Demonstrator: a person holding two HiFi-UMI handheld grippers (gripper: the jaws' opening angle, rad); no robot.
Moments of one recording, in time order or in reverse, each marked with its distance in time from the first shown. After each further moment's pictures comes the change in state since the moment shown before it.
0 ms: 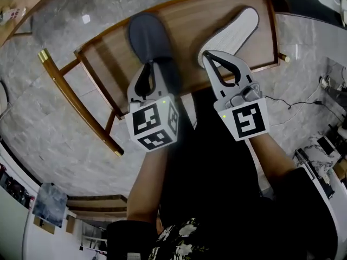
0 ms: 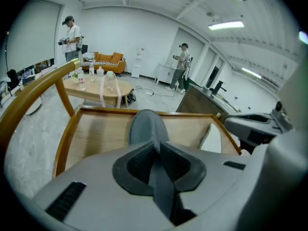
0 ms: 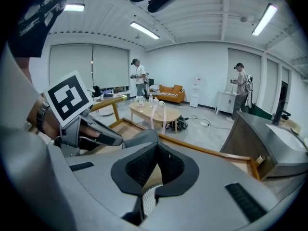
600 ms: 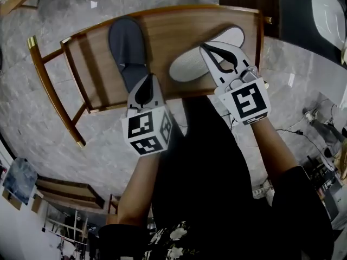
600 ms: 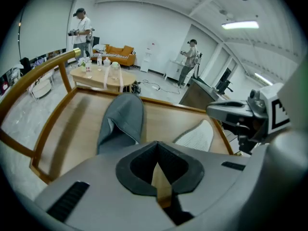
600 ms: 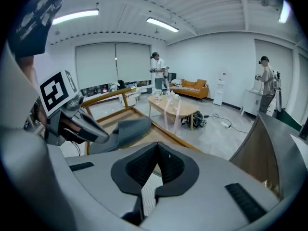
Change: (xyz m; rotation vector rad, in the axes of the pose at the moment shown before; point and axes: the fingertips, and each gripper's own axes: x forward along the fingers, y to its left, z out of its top) left arm 0.010 -0.076 -0.038 -0.136 0.057 0.067; right arm 0.012 -0.081 -0.024 -0.171 0.052 0.298
